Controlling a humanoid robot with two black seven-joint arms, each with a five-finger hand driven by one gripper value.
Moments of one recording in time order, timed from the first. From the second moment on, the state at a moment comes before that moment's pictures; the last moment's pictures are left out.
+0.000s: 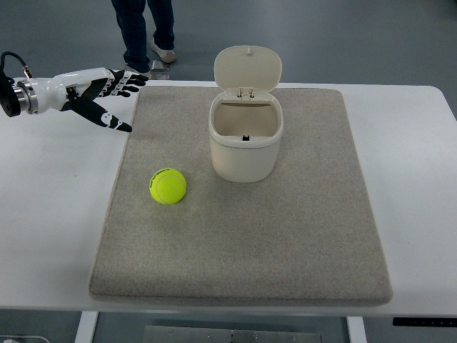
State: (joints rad) left arm -0.99 0.71 -0.41 -0.87 0.97 -0.50 -0.35; right arm 0.01 0.00 0.01 0.22 0.09 -0.14 0.26
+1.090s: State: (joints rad) left arm -0.99 0.82 -0.32 -1.23 1.56 -0.29 -0.52; right arm 0.01 0.00 0.01 0.22 0.09 -0.14 0.26
